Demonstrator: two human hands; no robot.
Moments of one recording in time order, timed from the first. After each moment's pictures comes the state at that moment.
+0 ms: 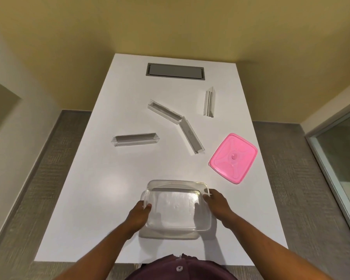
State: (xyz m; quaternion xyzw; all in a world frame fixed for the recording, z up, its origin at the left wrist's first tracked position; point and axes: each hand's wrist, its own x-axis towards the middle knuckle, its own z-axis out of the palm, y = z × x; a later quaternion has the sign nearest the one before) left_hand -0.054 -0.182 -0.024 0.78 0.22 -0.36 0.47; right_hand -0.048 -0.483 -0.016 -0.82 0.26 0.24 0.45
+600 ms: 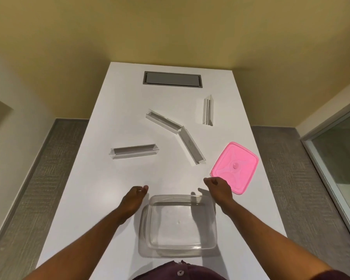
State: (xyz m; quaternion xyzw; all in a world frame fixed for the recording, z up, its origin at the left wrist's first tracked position) left_hand 0.042 -0.153 -0.009 0.81 0.17 -0.31 0.47; right_hand 0.032 -0.472 0.011 -0.82 0.31 0.12 0.47
